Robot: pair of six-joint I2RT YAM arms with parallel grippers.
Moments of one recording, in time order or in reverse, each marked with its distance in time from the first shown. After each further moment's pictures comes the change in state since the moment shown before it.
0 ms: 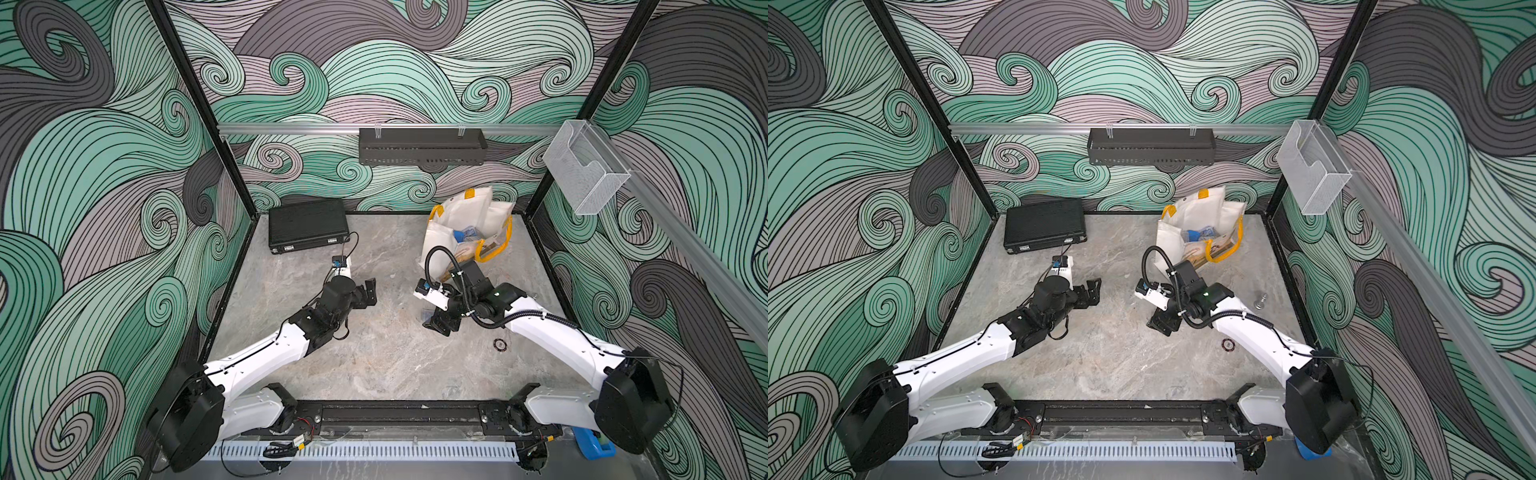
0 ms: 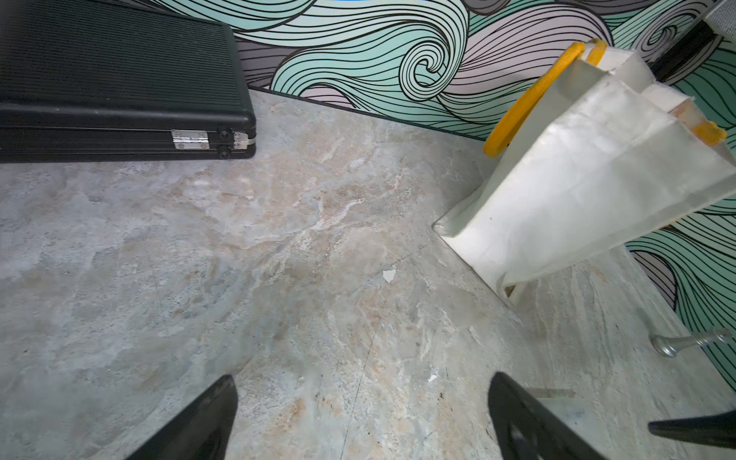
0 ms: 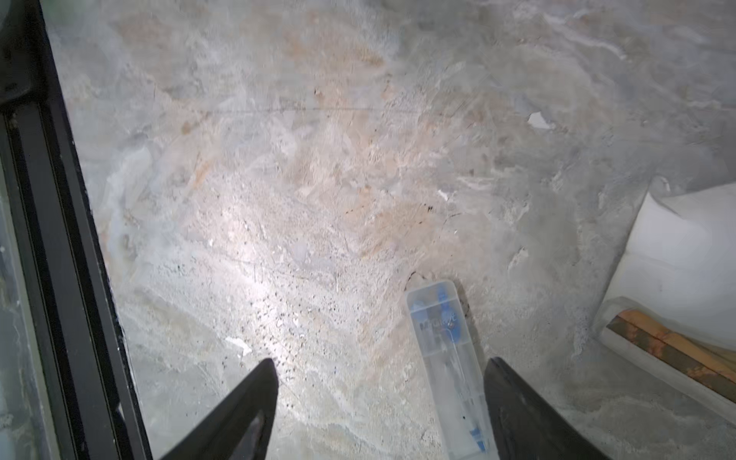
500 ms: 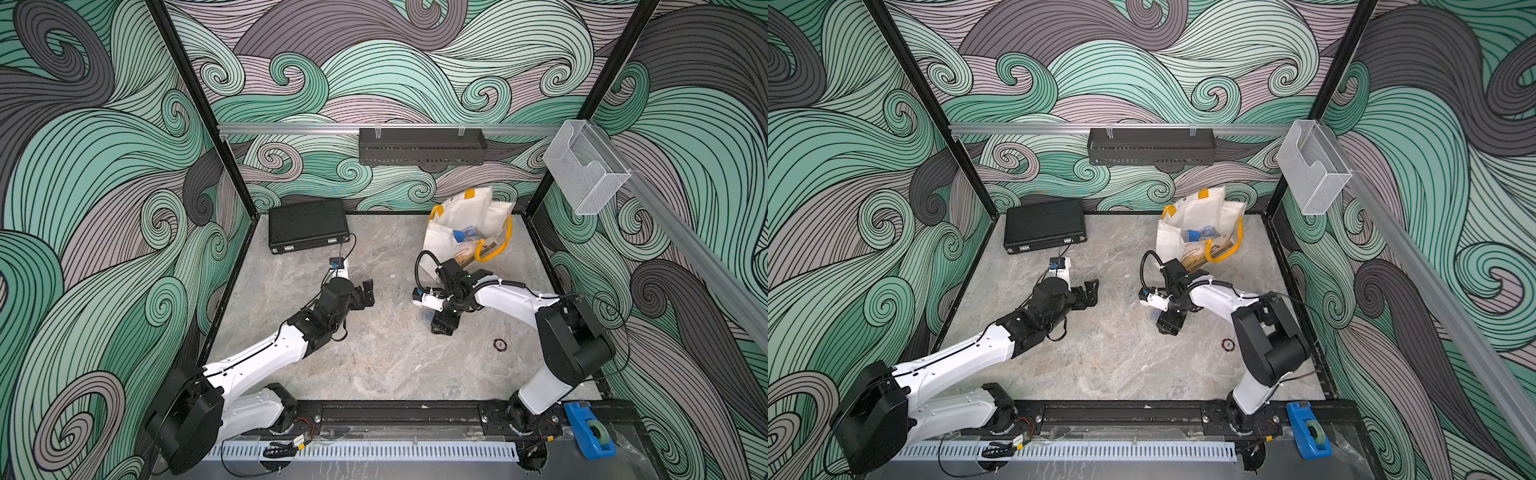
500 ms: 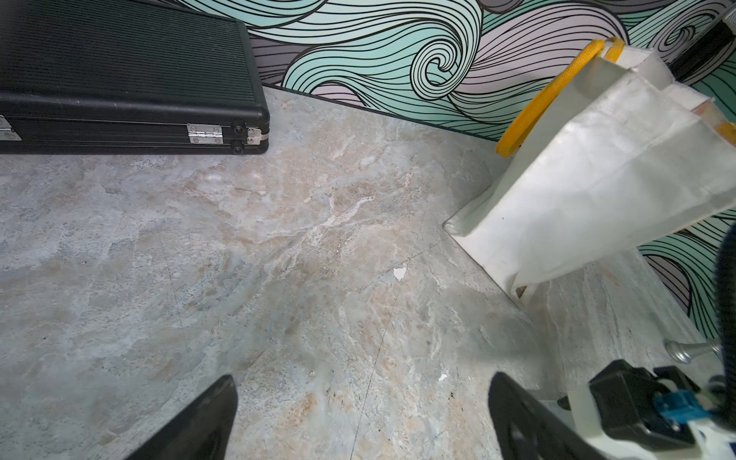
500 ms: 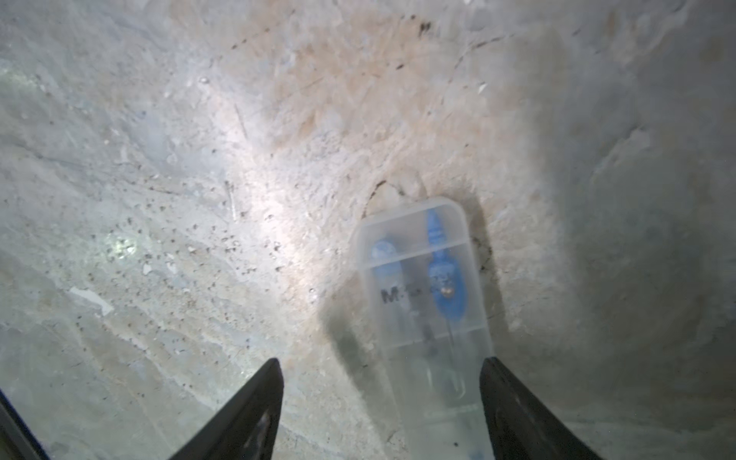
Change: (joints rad) left arm 0.009 -0.005 -0.012 0.001 -0.005 -0.008; right arm -0.079 0.372 0.109 -0.082 0.115 -0.117
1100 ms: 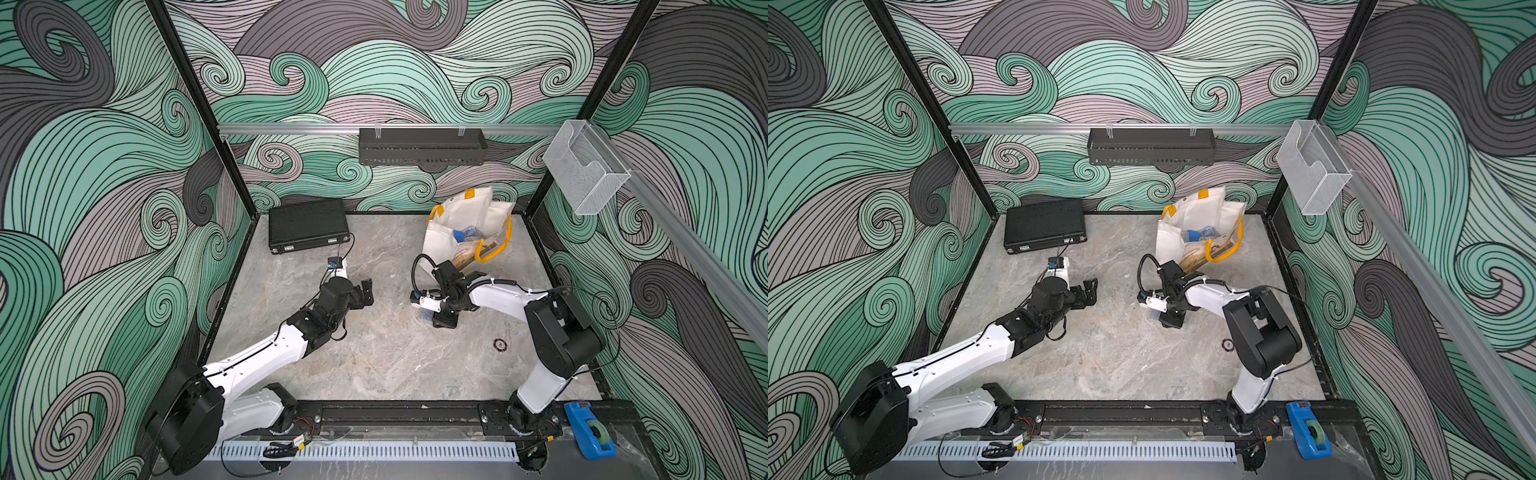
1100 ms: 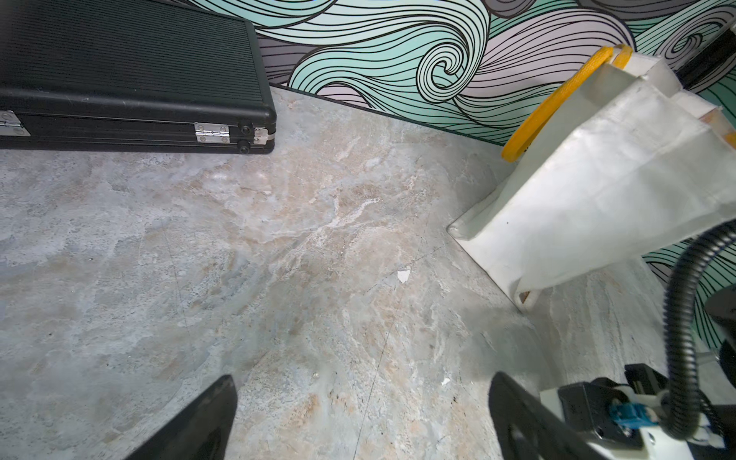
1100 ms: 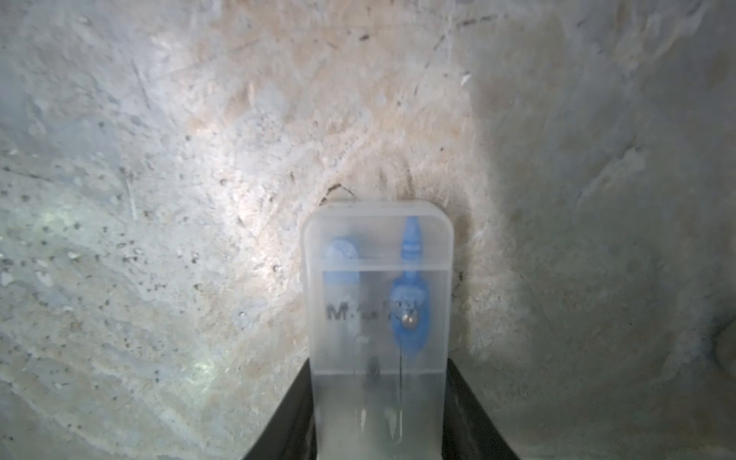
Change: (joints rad) left arm 0.012 0.002 0.000 -0.002 0.000 -0.011; right arm 0.020 0.043 -0.031 0.098 0.069 -0.073
